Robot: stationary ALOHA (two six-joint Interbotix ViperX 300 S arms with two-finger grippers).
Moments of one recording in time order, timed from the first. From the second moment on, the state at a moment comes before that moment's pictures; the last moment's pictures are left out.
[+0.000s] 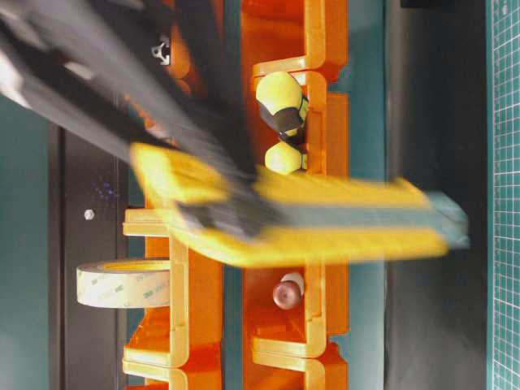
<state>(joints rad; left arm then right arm) -0.05 -1.14 1.08 0.03 0.06 -0.02 0.48 -0.02 0.46 -1.16 0.53 0.84</state>
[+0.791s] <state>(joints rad) -0.05 -1.17 1.06 0.03 0.06 -0.02 0.20 0.17 0.48 -1.41 0.16 0.84</state>
